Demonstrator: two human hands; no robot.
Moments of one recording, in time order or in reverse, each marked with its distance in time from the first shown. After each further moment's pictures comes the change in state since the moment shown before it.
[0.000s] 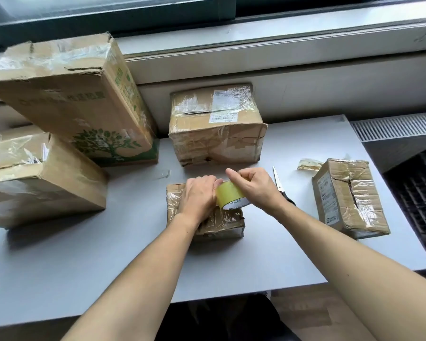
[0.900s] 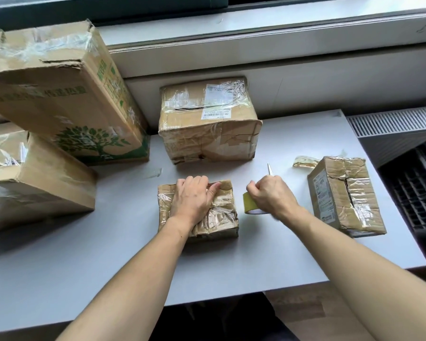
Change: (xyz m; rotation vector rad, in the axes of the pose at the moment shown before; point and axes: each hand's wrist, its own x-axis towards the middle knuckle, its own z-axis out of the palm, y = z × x) left_hand 0.000 -0.005 0.012 0.124 0.066 0.044; right_hand 0.006 0.044 -0.024 -0.642 0.086 0.263
